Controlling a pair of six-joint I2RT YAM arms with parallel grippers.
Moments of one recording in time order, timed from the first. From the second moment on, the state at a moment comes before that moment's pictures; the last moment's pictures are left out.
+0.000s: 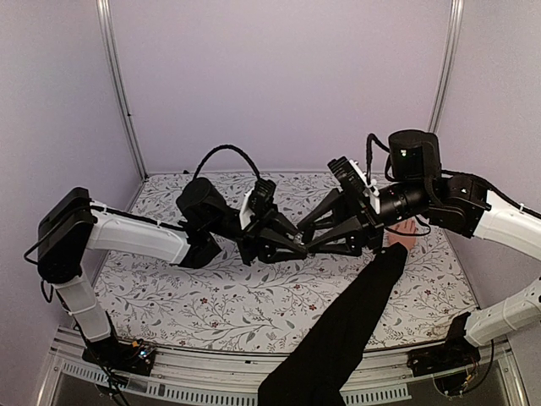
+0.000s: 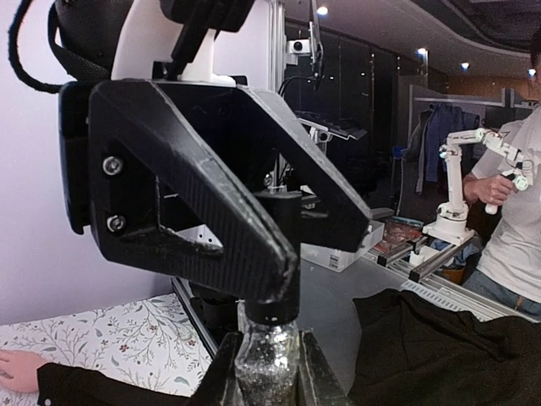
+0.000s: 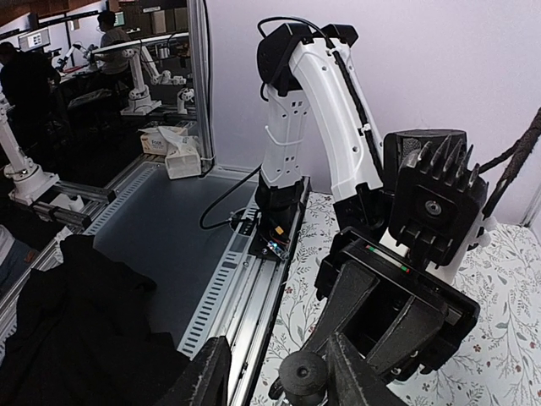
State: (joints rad) left arm -0.96 1.76 1.00 1.19 1.11 -0.38; right arm 0.95 1.22 1.19 -0.28 -0.85 -0.26
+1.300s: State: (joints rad) left arm -0.96 1.62 0.89 1.03 0.73 -0.17; right arm 0.93 1.23 1.20 -0.21 -0.62 -0.21
